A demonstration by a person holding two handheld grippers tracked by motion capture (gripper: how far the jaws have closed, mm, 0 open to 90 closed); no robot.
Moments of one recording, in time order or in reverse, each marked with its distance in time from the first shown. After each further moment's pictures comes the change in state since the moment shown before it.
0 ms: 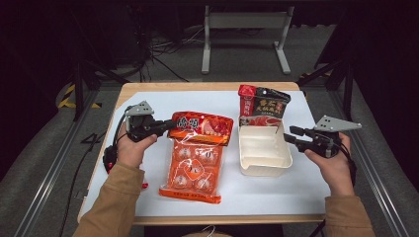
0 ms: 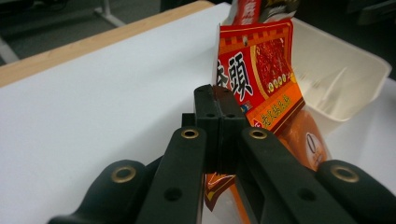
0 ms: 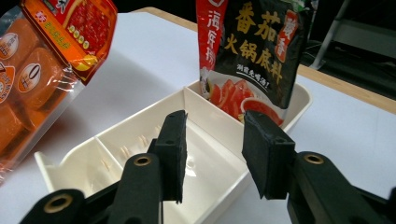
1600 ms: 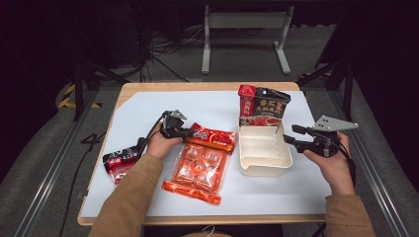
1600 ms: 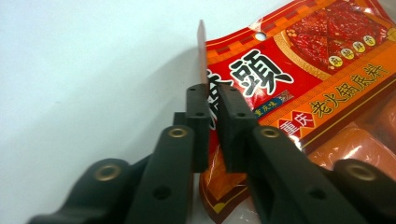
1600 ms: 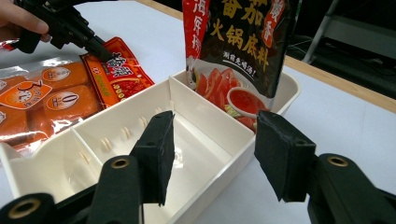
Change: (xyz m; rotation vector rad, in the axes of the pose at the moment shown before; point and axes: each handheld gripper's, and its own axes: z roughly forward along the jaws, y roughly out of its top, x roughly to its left) left arm 0.051 -0.048 0.135 0.331 0.063 -0.016; right arm -0.008 -0.007 0.006 0.025 -0.038 -0.019
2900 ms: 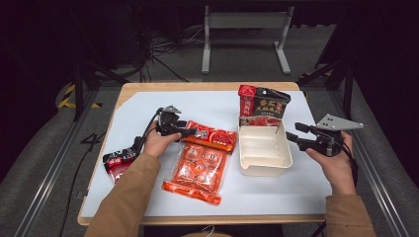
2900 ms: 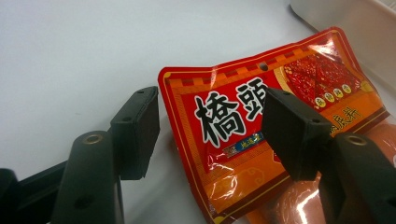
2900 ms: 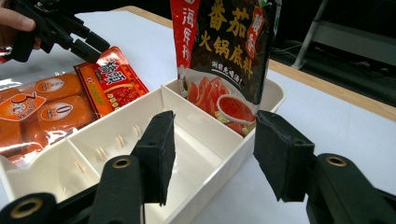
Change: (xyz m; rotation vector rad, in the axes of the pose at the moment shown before) left arm 0.011 0.002 -0.007 -0.095 -0.051 -0.104; right arm -0.002 0.003 -0.006 -0.027 -0.031 0.019
